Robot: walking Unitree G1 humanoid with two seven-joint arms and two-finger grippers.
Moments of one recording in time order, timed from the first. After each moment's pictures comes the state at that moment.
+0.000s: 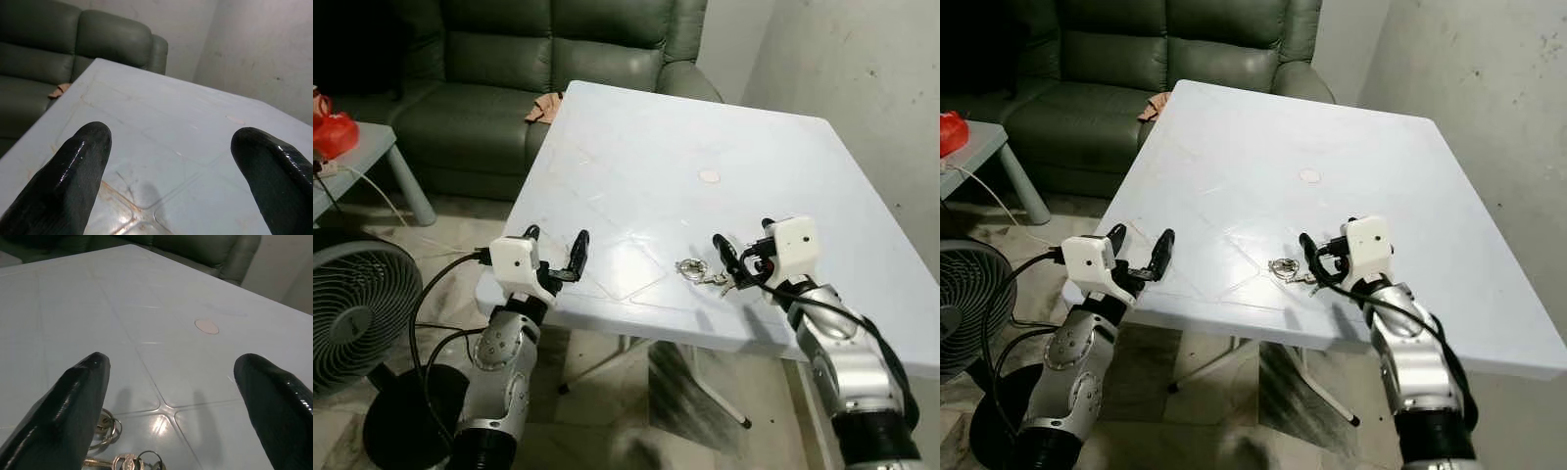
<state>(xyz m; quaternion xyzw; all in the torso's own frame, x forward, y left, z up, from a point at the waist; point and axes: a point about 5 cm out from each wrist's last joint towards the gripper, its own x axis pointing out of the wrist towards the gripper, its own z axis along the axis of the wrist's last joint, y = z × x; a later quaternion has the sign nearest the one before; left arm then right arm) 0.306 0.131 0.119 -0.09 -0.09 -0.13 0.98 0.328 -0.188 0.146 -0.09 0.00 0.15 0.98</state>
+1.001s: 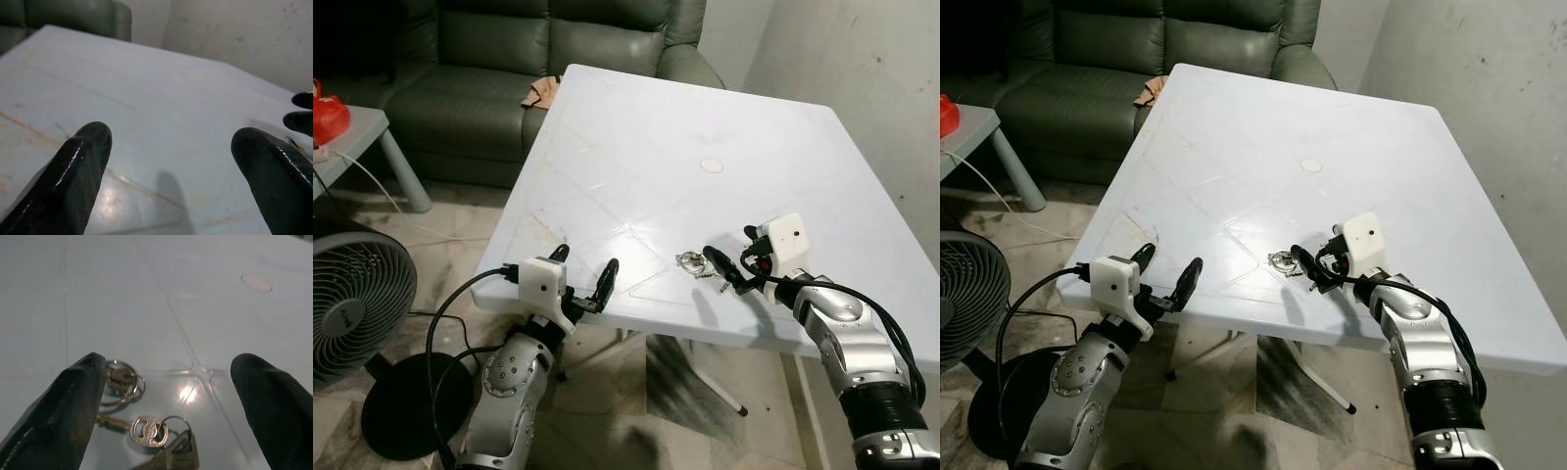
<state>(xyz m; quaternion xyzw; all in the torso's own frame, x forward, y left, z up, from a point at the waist) 0.275 0.103 0.111 -0.06 -0.06 -0.22 0.97 0.340 -0.193 0.132 -0.09 0.07 0.23 0.97</state>
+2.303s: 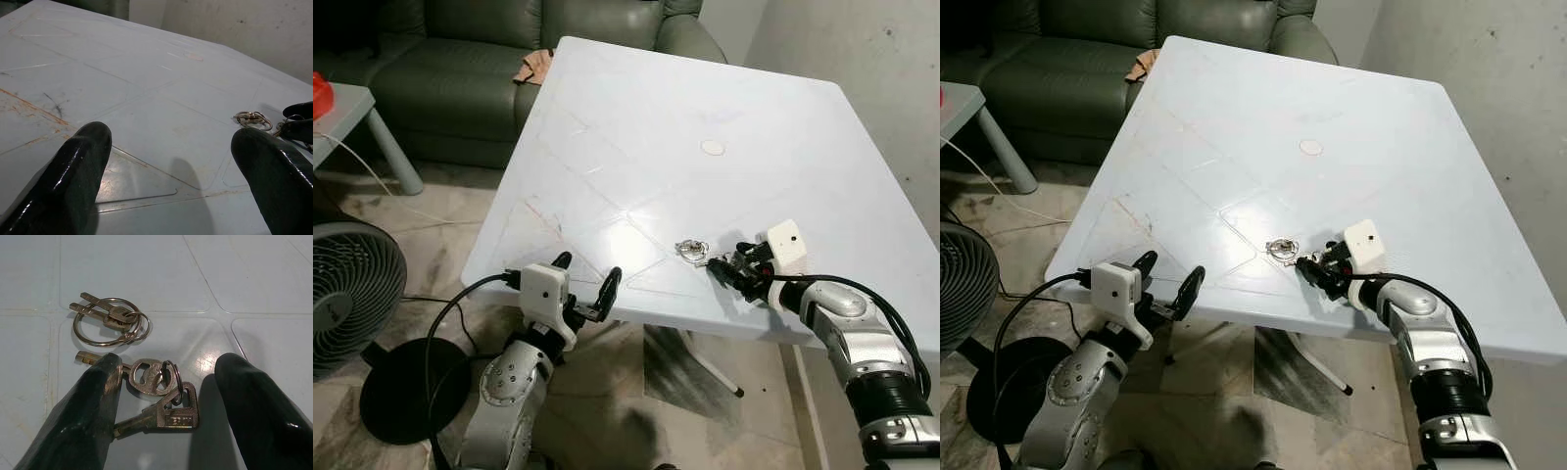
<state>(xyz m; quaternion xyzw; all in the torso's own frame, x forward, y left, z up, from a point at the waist) 0.269 0.104 0.113 -0.05 -0.05 -0.21 0.97 0.342 -0.202 0.125 -0.09 0.12 0.27 0.95</state>
